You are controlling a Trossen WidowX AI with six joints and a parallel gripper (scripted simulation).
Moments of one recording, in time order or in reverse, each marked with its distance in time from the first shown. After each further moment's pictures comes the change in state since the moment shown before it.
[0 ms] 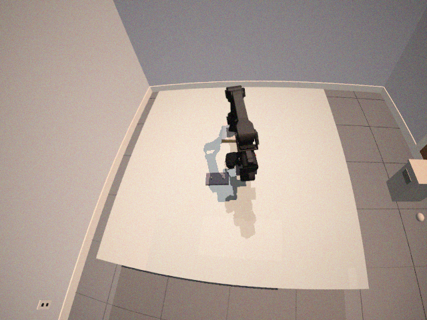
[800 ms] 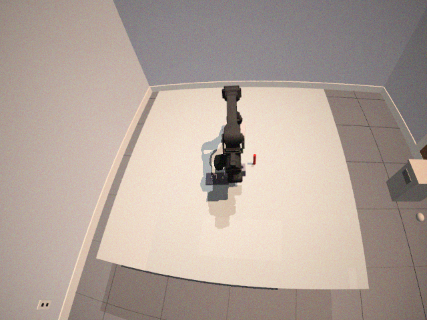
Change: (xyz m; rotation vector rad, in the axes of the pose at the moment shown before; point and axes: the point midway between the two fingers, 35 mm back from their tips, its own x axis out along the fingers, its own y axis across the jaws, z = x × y) arm 0.014 -0.002 0.051 0.007 -0.015 0.002
